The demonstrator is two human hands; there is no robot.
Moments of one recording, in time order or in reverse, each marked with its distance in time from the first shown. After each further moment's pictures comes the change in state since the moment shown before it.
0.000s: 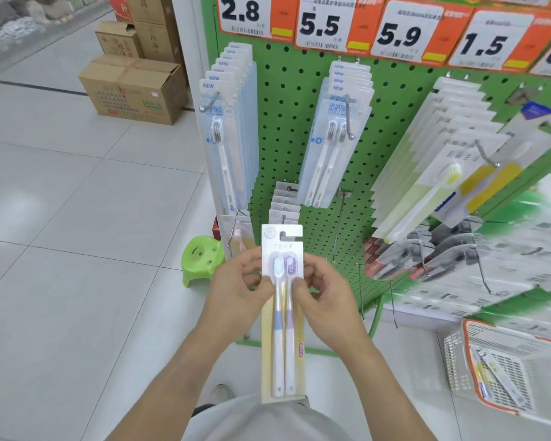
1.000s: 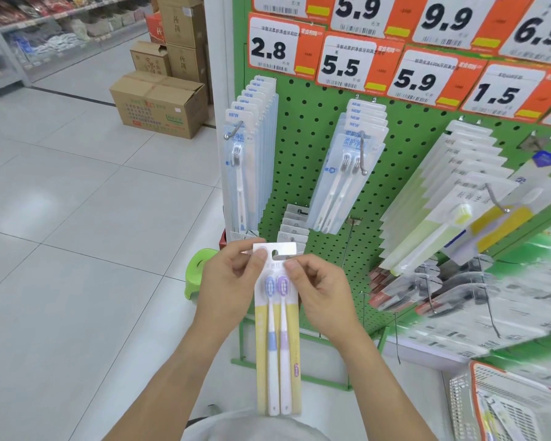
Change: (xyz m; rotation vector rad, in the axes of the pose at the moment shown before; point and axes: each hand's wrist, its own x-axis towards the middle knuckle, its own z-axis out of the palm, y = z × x) left_hand 0.025 0.008 -0.009 -0.125 0.247 0.124; right_hand 0.046 -0.017 0.003 0.074 -0.088 -0.168
